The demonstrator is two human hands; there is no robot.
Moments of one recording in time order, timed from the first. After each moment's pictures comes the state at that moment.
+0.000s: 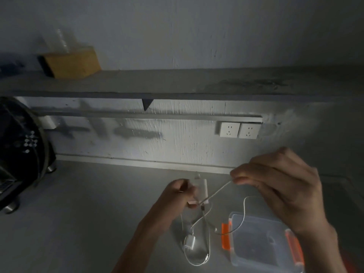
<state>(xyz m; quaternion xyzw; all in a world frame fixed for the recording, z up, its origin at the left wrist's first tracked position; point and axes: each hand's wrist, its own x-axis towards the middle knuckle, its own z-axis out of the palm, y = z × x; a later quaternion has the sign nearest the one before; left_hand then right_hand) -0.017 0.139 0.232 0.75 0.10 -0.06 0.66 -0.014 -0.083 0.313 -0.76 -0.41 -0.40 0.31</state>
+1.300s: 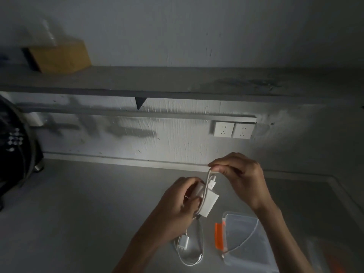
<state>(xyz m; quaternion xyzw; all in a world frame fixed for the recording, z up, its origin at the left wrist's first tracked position) -0.040 0.130 0.254 0.85 -0.07 0.02 0.51 0.050 -0.059 0.253 -0.81 -0.31 -0.22 0.46</state>
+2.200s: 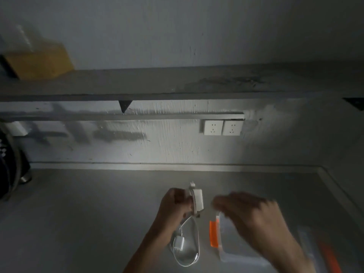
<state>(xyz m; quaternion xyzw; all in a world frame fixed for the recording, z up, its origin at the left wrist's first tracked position) -0.004 0.105 0.193 0.73 0.17 -0.02 0.66 -0.024 -0.092 0.242 -0.89 -0.33 -0.26 0.20</state>
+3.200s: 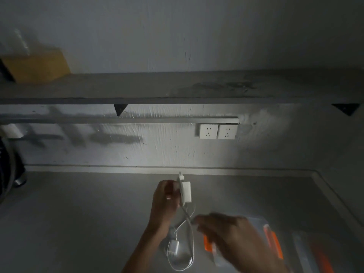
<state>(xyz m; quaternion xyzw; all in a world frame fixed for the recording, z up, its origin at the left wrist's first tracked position) 0.011 0.099 0.190 0.73 0.17 0.10 0.65 -0.039 -0.083 0.229 -0.87 -0.38 -0.18 0.27</state>
